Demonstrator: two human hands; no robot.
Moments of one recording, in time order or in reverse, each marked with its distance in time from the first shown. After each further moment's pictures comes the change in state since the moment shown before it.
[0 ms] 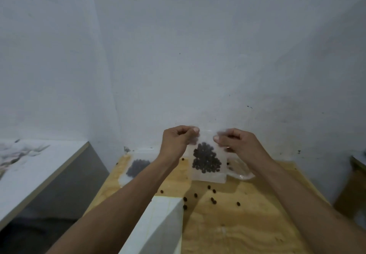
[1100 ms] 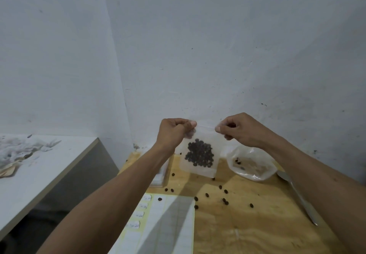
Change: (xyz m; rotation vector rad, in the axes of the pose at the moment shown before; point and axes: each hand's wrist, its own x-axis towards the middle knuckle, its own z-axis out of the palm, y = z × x) left_hand 0.025 0.013 -0.038 0.088 0.030 -0.020; right_hand 0.047 -0.031 0.011 -0.548 -0.225 -0.128
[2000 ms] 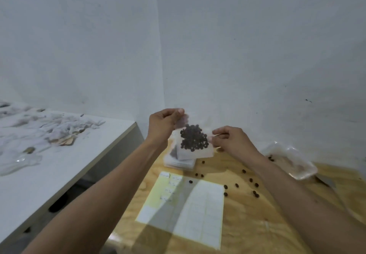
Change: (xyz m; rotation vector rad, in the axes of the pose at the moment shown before) left_hand -0.037 -0.001 -0.108 -0.177 0.248 0.020; right_hand -0.004 -0.028 0.124 0.333 -0.030 0.071
